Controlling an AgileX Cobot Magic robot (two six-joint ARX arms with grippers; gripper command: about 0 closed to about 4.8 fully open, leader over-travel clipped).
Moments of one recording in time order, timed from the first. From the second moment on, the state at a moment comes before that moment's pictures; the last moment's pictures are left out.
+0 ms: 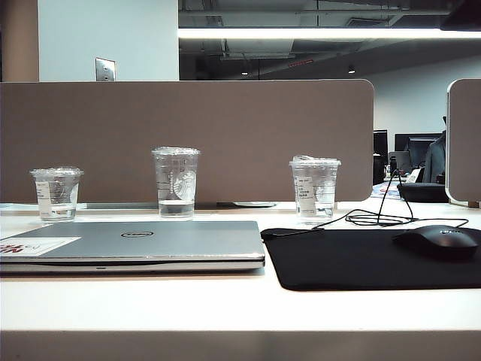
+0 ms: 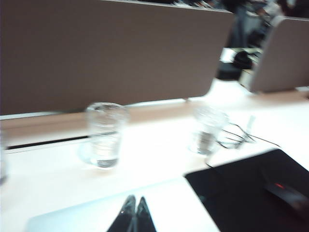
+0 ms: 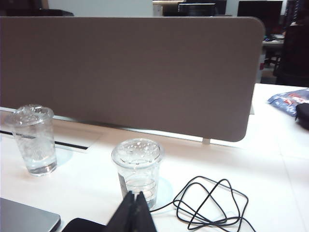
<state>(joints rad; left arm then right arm) -0.24 0.66 0.82 -0.24 0.20 -0.08 0.01 1.00 0.55 0.53 -0.24 0.00</state>
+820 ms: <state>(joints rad) -0.45 0.90 1.10 -0.54 0.15 -0.03 0.08 1.52 0.63 0.83 -0.29 0.00</state>
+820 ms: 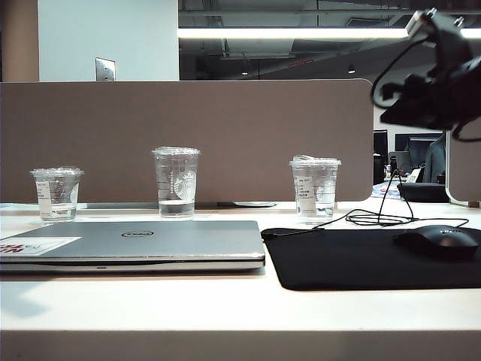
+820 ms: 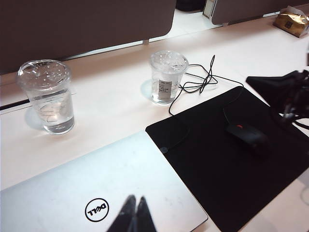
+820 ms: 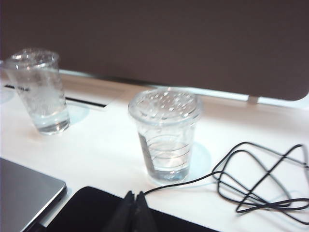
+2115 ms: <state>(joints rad) -0.45 0.90 1.10 -0.54 0.16 -0.03 0.11 2.12 1.17 0.82 -0.41 0.00</state>
